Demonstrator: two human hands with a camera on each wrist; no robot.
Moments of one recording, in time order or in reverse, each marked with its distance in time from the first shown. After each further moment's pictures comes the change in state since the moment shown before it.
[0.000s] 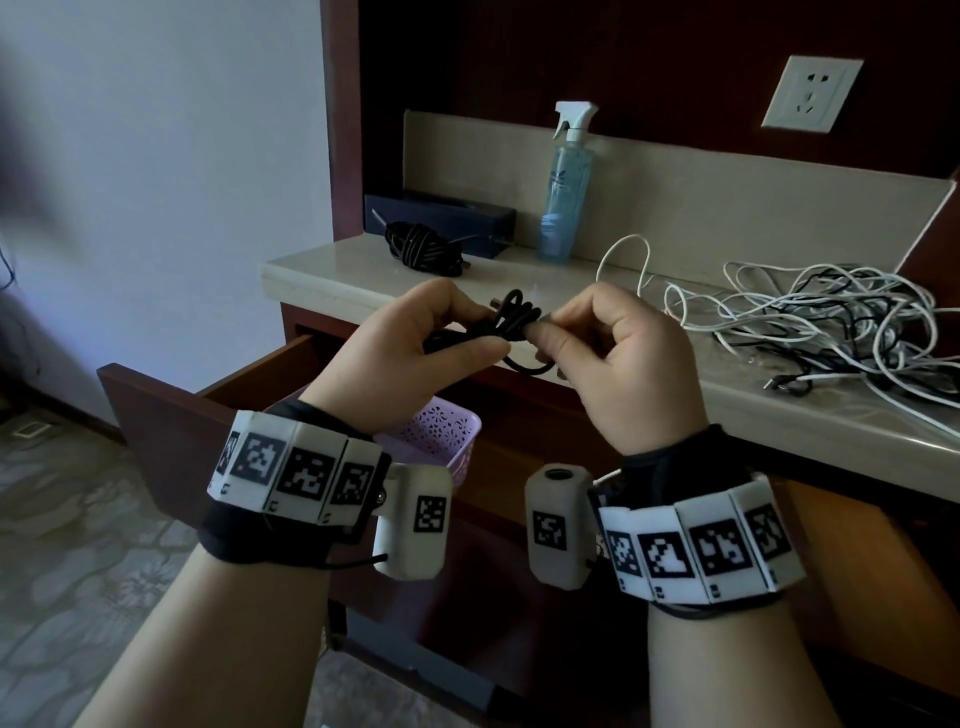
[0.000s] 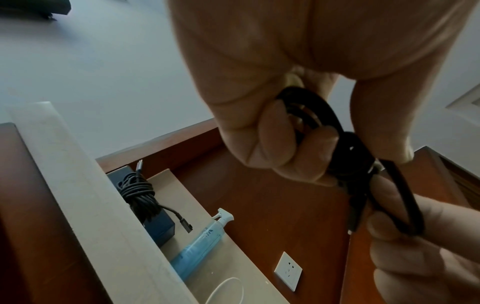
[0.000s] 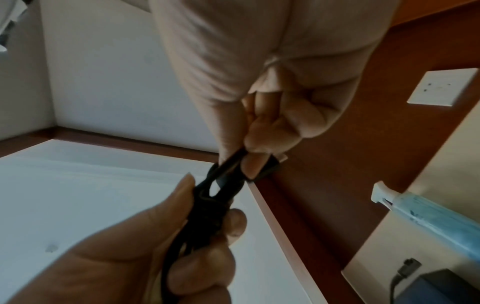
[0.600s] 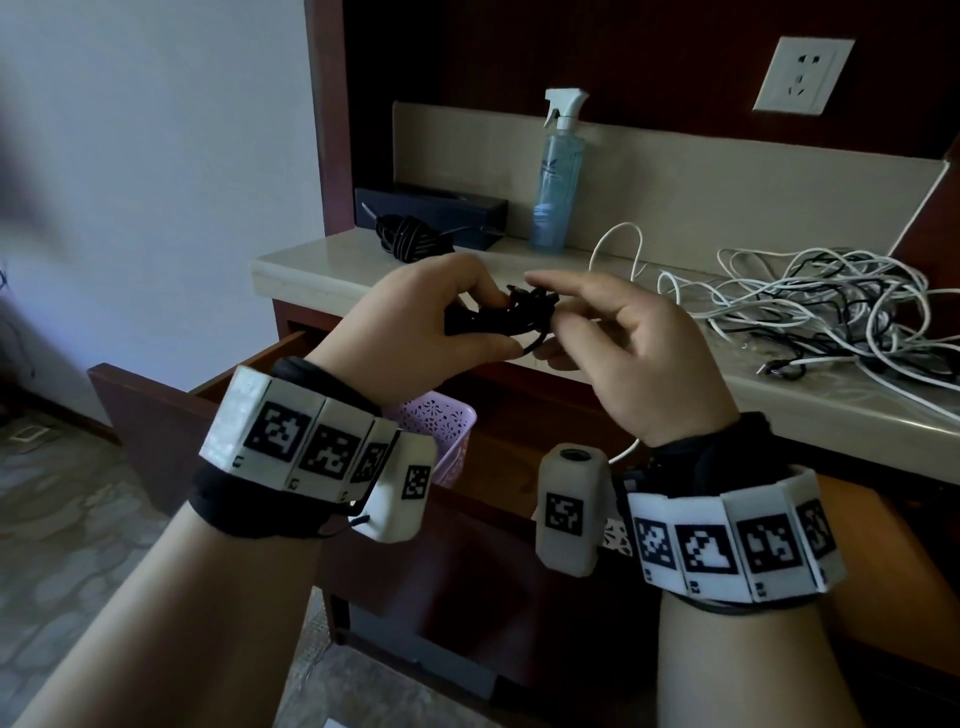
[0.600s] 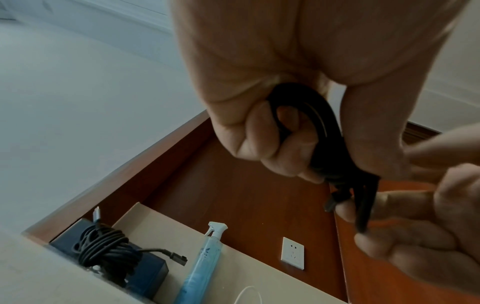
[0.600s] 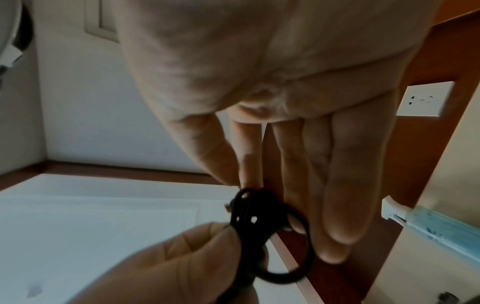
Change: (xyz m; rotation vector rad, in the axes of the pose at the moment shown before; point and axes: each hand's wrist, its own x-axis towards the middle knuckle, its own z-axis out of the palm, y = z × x) left_hand 0.012 0.020 0.003 0.441 0.016 0.091; right_hand -0.002 -0.011 -0.017 0.054 -0.130 0.128
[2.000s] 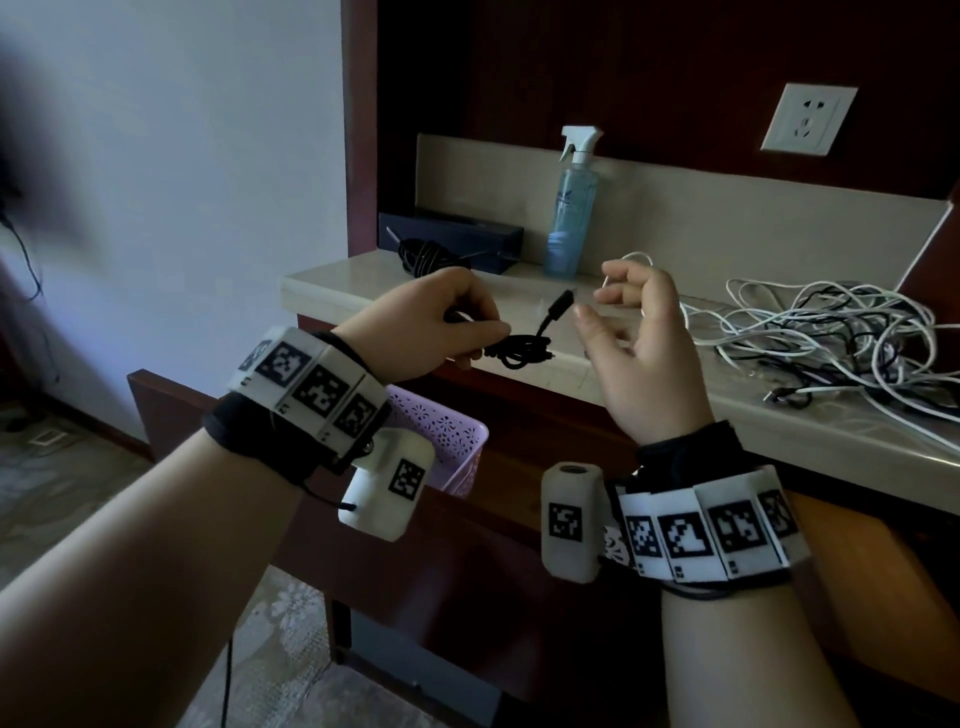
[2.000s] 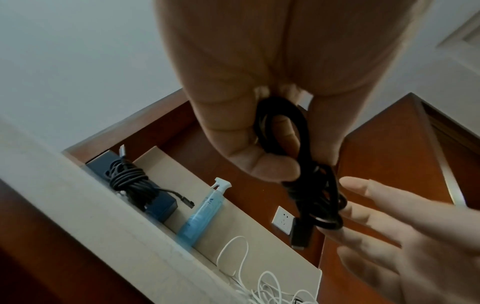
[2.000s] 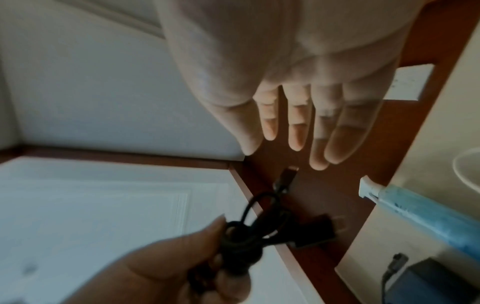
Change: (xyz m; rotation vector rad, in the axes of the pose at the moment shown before) left_hand 0.014 -0.015 -0.012 -0.191 -0.135 -0.199; right_hand 0.015 0.020 0.009 0.025 0.203 -0.007
